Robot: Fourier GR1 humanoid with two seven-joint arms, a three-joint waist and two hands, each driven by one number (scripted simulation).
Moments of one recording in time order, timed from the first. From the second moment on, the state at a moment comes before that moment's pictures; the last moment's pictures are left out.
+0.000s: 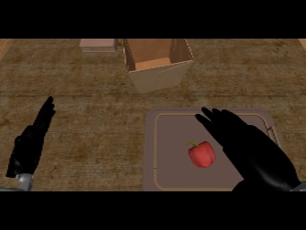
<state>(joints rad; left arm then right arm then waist) 0.00 0.44 -0.20 -1.54 0.07 0.30 0.08 -0.40 -0.74 0.72 -2.02 0.41 0.22 0.70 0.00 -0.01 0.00</state>
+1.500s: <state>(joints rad) 0.00 0.31 -0.06 -1.53 -0.06 0.16 0.09 -0.18 -0.34 0.65 -1.88 0.88 0.41 0.69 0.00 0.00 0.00</state>
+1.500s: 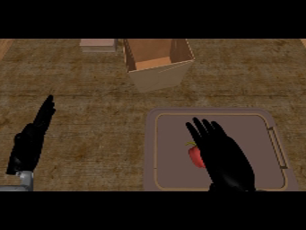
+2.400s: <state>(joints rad) 0.00 0.24 0.01 -1.53 -0.14 0.10 0.07 -0.13 -0.24 0.55 -1.78 1.03 0.47 0.54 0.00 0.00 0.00</state>
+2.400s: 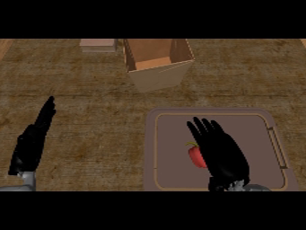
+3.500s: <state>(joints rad) -0.03 0.20 -0.03 -1.58 -0.17 0.05 0.09 -0.45 -0.42 0.37 -1.49 1.00 0.31 -0.04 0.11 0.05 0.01</state>
